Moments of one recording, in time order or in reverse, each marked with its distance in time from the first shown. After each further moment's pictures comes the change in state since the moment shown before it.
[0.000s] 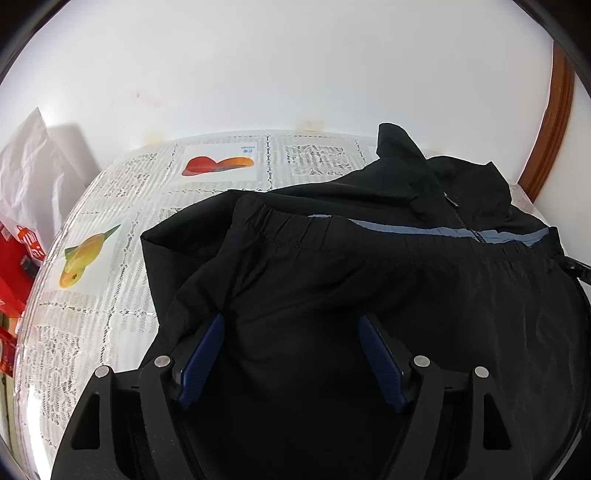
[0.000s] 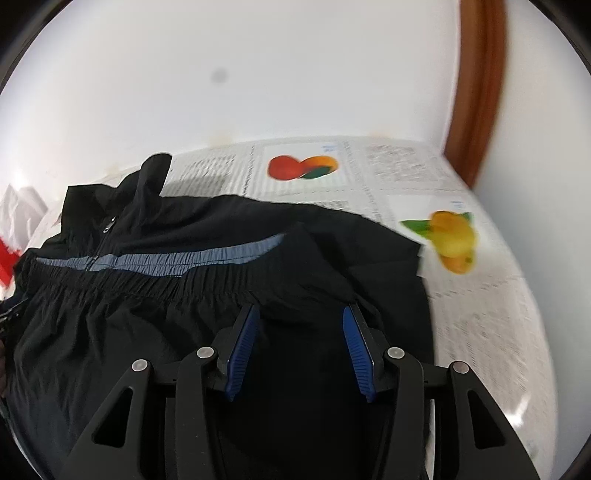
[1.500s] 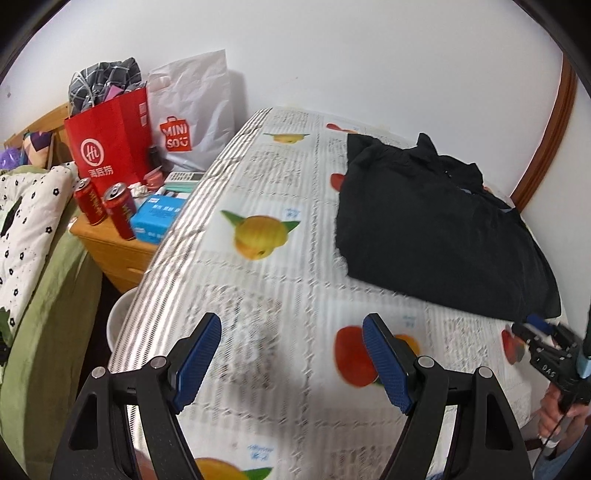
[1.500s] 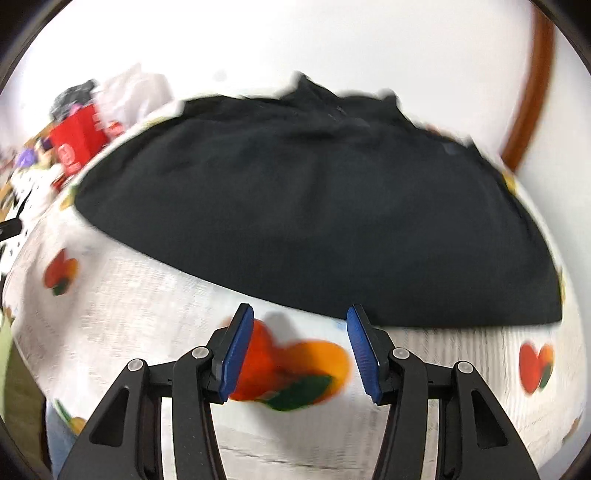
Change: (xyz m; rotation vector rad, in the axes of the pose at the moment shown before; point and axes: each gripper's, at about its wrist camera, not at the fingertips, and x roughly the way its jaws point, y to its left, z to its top) left arm -0.220 0.122 -0.204 -0.230 0.002 0.055; right arm -0.175 0.216 -0.224 -0.295 0.002 0.090
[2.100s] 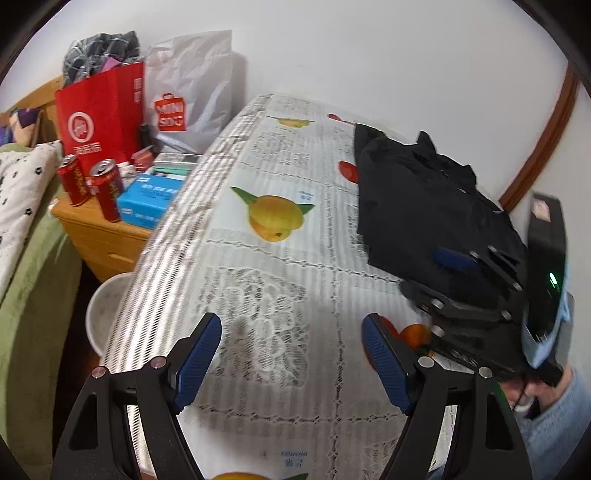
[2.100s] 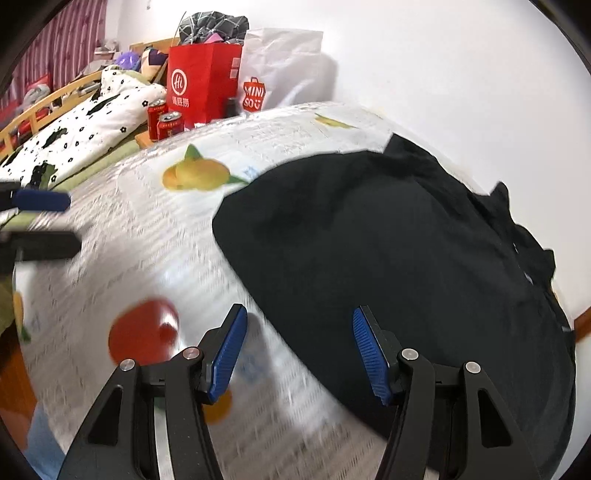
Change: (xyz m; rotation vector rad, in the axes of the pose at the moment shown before) left arm 0.024 0.032 -0.008 -0.030 0.026 -0.124; right arm 0.054 0.191 0.072 -0.449 -0.040 0.146
